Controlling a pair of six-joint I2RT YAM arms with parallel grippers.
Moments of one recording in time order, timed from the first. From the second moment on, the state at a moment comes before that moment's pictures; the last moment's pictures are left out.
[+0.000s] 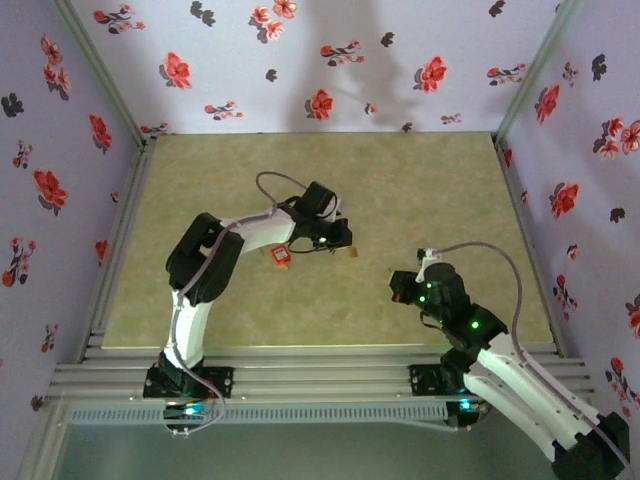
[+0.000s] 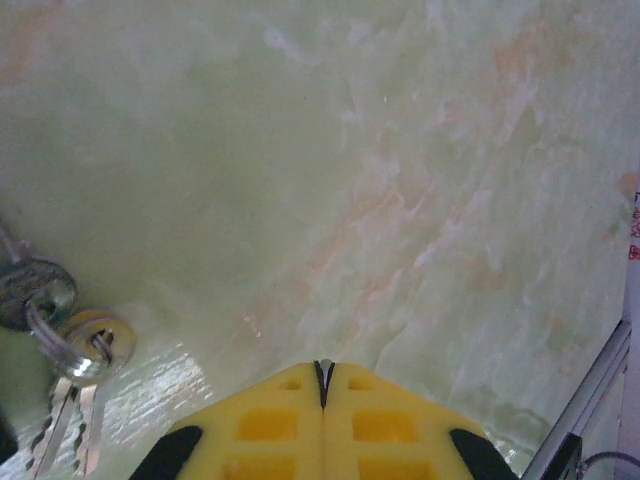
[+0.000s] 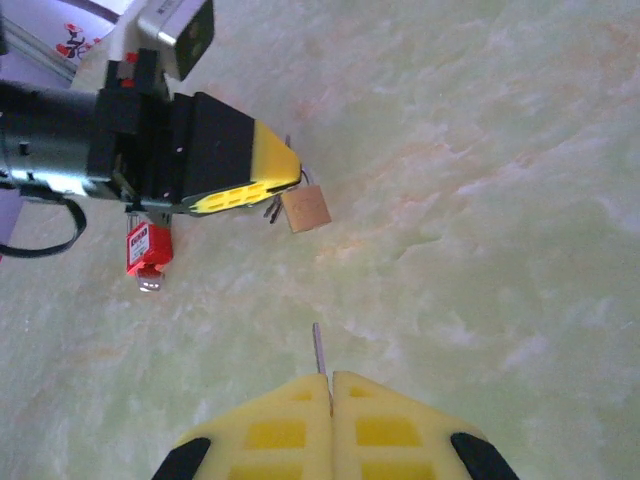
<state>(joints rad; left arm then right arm) -0.73 2.09 1.43 -0.28 0.47 -0.71 0.59 0.53 0.33 -0.36 -0.01 0.70</state>
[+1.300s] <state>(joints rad) -0.74 2.31 1.80 -0.58 0.46 -0.61 0.59 0.51 0.33 -0.38 -0.03 0.68</state>
